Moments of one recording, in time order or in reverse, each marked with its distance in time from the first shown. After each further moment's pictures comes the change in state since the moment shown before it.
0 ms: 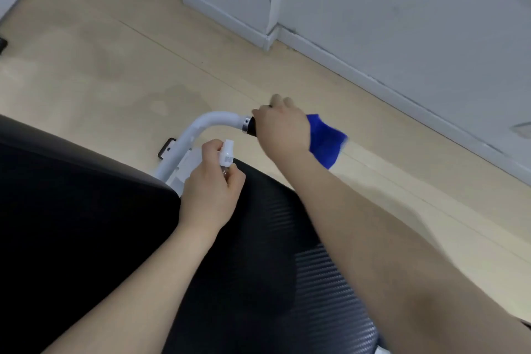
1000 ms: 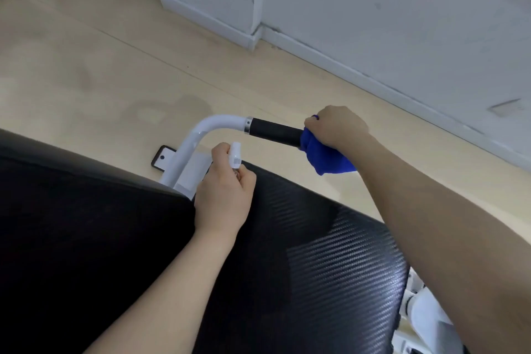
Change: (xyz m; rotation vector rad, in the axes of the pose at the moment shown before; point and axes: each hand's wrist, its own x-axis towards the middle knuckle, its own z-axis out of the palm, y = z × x) left_hand 0.003 -0.002 0.002 0.008 0.011 0.033; right_hand -0.008 0.069 -0.008 0.330 -0.340 0.497
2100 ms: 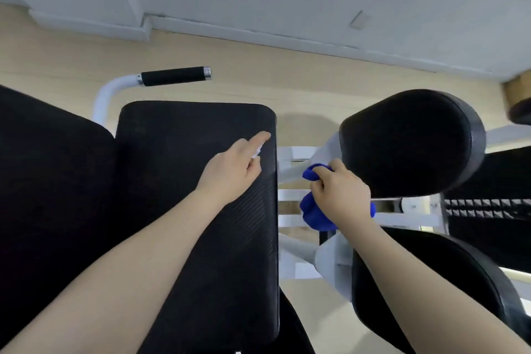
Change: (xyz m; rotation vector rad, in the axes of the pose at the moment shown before) left_hand -0.177 0.054 0.006 0.258 -0.597 0.742; right_hand -0.348 0.172 0.109 0.014 0.302 0.226
